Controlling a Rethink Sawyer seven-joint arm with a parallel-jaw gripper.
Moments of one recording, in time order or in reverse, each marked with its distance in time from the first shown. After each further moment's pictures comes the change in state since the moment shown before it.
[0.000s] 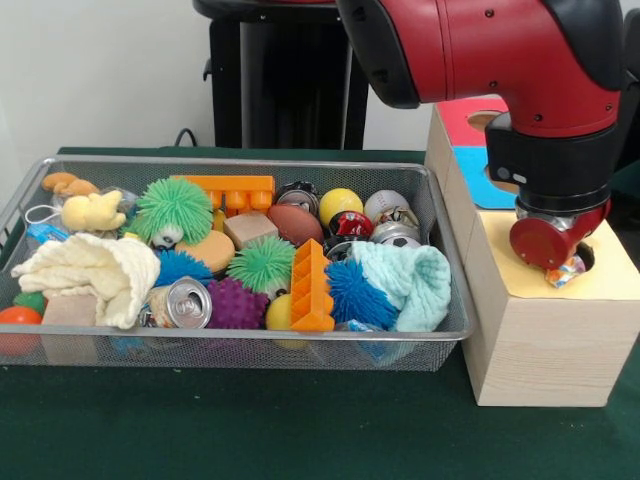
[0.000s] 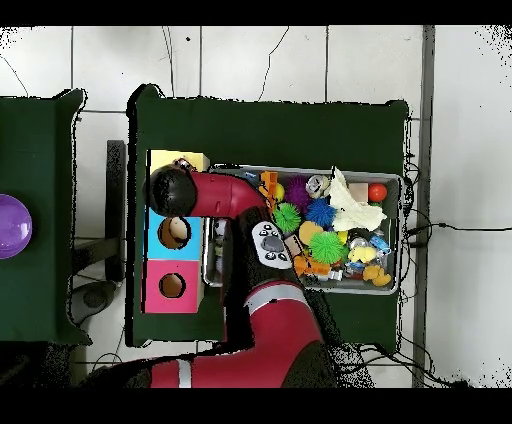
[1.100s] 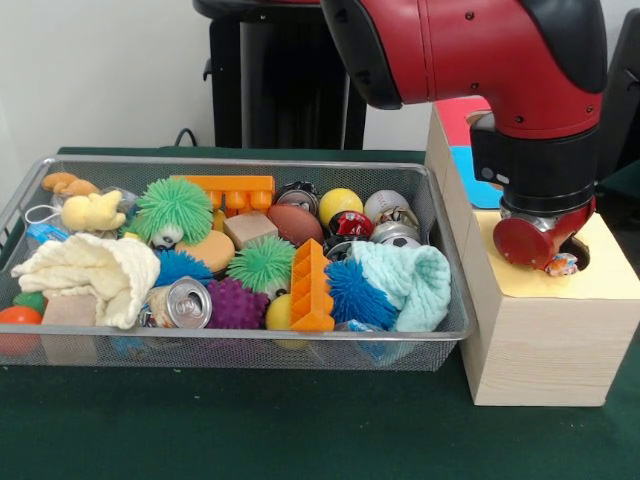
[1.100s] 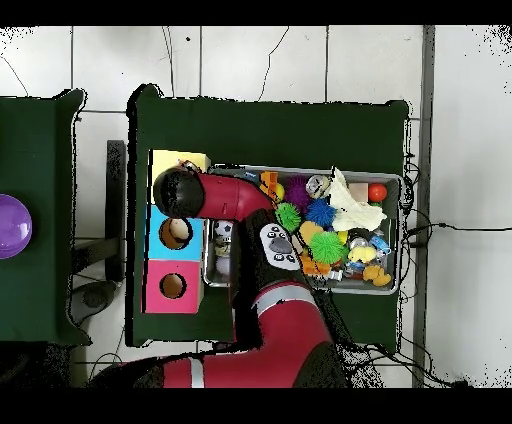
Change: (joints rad) arm -0.023 -0.002 0.006 0.021 0.000 -0.004 0.000
